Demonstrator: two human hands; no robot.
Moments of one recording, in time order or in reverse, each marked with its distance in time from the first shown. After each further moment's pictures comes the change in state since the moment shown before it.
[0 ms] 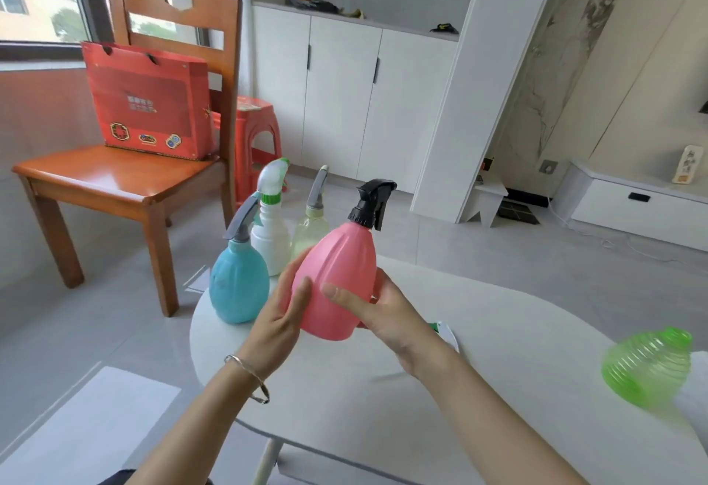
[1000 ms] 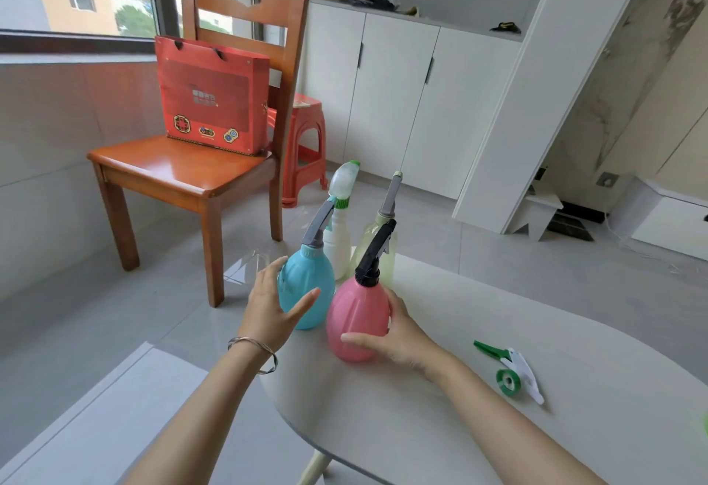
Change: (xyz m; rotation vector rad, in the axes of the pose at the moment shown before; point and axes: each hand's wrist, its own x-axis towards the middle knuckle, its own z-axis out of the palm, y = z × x) left_hand 0.024 -0.079 -0.114 0.574 0.311 -0.214; right_hand 0.094 0.081 0.047 -0.351 -0.142 0.009
